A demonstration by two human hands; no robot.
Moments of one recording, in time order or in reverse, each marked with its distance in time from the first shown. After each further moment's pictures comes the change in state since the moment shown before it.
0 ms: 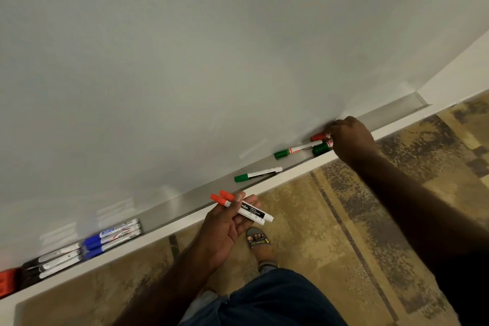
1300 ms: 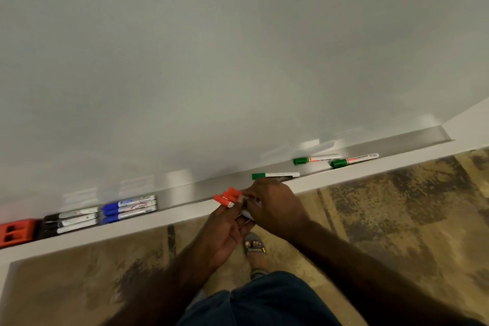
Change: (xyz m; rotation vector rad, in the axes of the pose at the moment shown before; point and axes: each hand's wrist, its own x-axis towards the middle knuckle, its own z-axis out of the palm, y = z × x) left_hand -0.030 -0.008 -0.017 -0.197 0.052 0.090; right_hand -0.095 -0.228 -0.030 0.493 -0.108 -0.446
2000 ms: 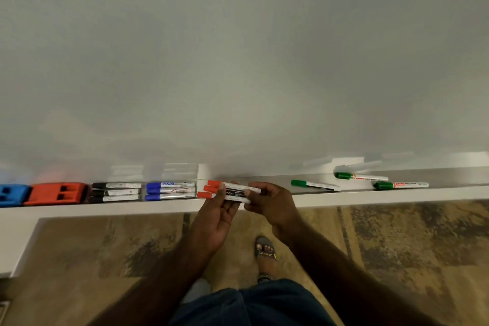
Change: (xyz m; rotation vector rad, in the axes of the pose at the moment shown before) left_hand -0.006 0.061 -0.085 -0.383 0.217 0.230; right_hand 0.052 -0.052 0.096 1.282 0.043 0.777
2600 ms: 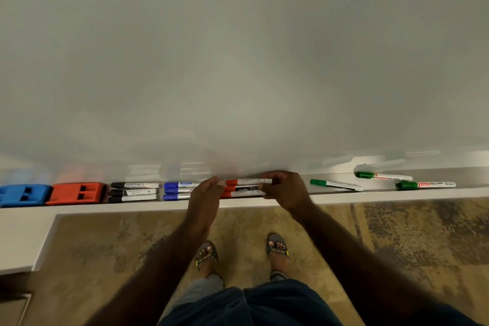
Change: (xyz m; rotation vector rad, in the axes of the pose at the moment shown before) left_hand 0.007 0.065 -0.021 0.940 0.177 0.263; right_hand 0.050 -0.002 0.009 -0.434 -0.009 -0.098
